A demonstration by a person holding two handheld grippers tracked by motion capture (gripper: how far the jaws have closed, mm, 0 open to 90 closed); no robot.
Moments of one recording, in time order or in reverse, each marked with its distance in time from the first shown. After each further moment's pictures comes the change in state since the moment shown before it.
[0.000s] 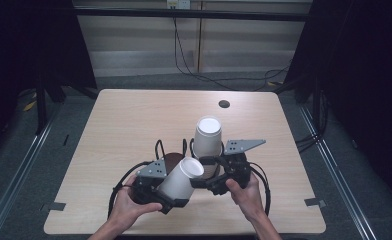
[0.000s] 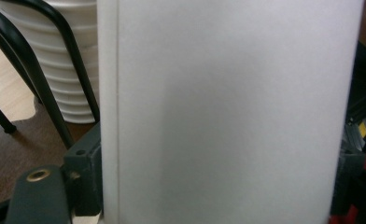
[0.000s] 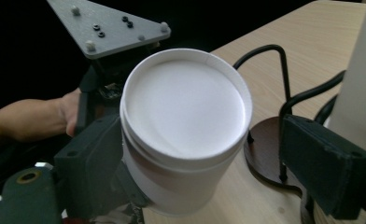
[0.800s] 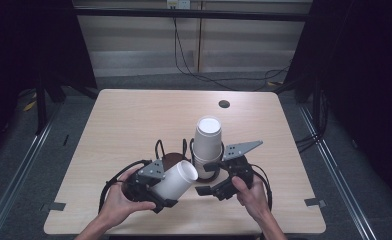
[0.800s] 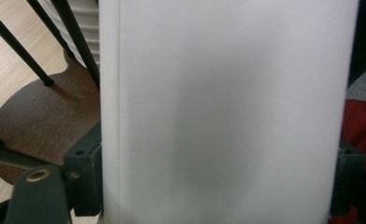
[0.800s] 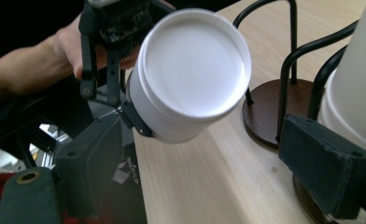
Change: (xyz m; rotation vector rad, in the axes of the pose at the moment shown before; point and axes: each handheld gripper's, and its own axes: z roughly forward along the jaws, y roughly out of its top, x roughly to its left) left arm 0.009 0.000 -0.011 0.208 0.077 0.063; right arm -0.009 -0.011 -0.002 0.150 0.028 -0.039
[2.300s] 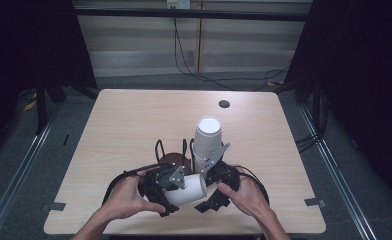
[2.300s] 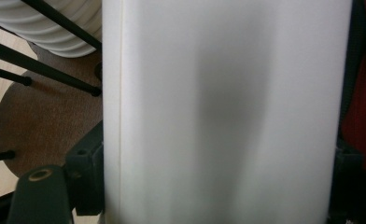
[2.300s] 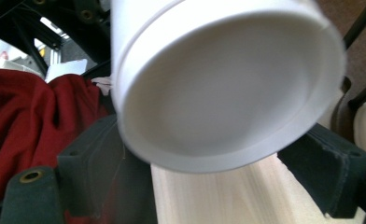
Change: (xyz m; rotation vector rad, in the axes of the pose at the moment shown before) left arm -0.020 0.041 0.019 0.354 0.009 0.226; right arm -0.003 -0.001 0.037 0.434 0.067 -0.082
